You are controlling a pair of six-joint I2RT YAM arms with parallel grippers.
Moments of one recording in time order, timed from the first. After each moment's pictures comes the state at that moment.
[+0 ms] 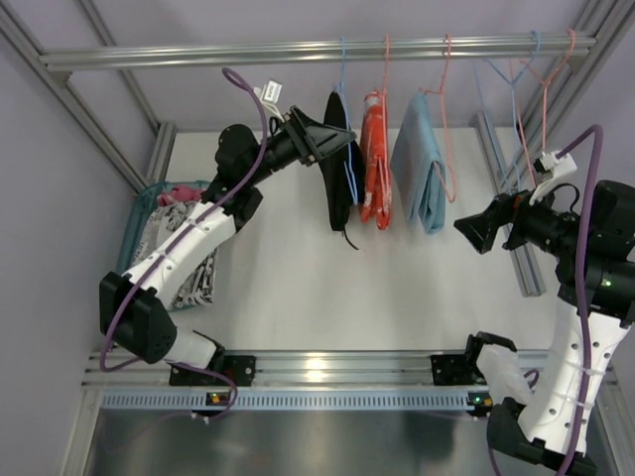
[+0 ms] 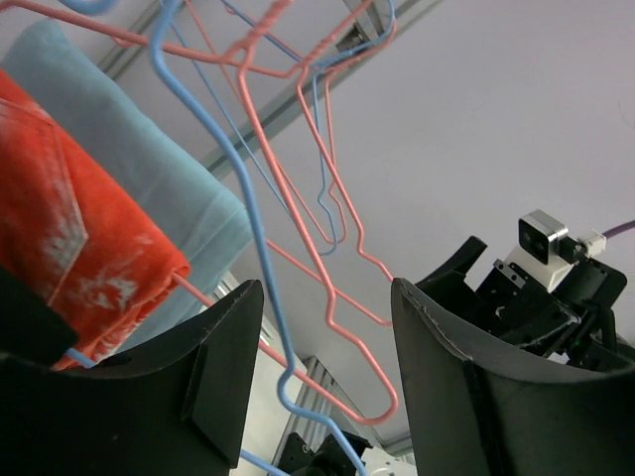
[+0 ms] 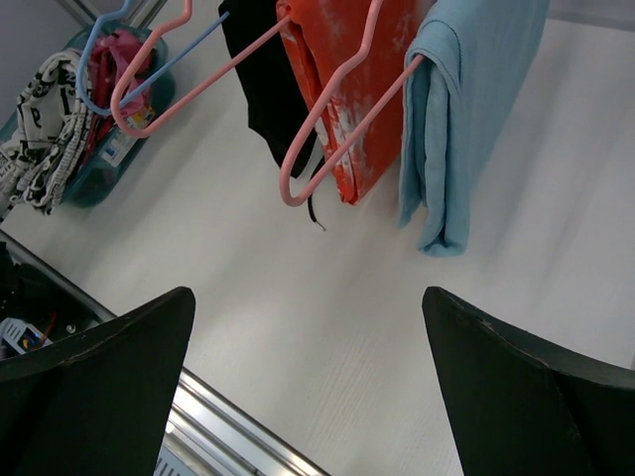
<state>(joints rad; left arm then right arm) -0.48 1.44 1.28 0.40 0.53 -1.05 -0.31 0.84 1.44 -1.12 -0.85 -0.14</state>
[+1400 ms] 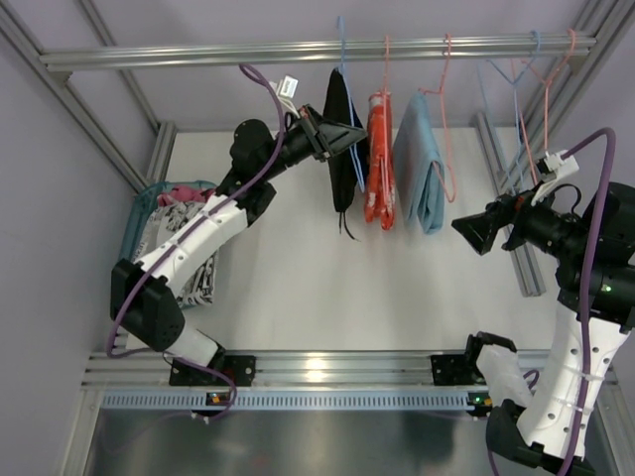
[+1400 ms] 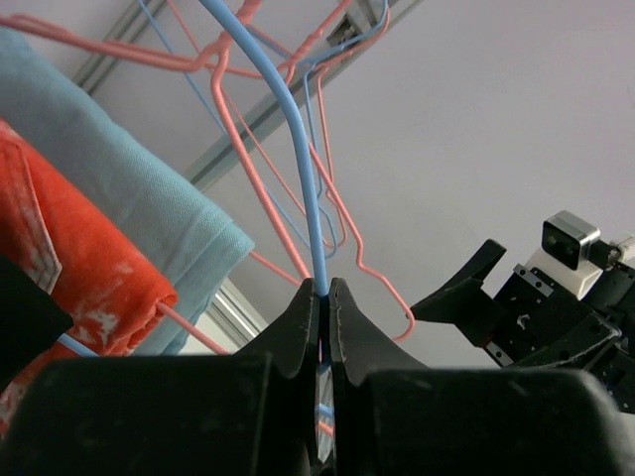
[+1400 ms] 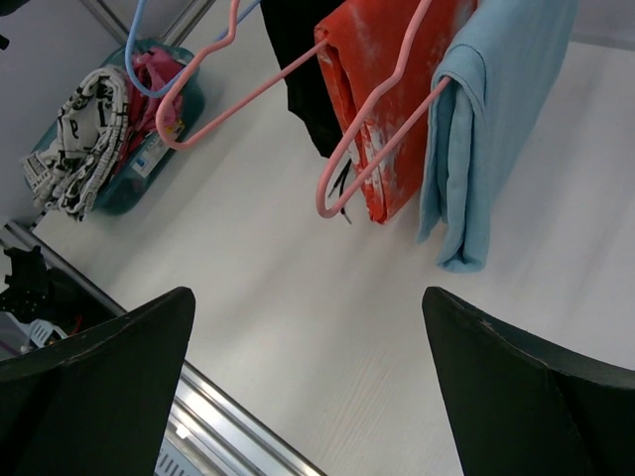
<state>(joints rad) -0.55 1.53 1.36 0.43 0.52 -1.01 -0.31 0.82 1.44 -1.09 -0.91 -0.09</state>
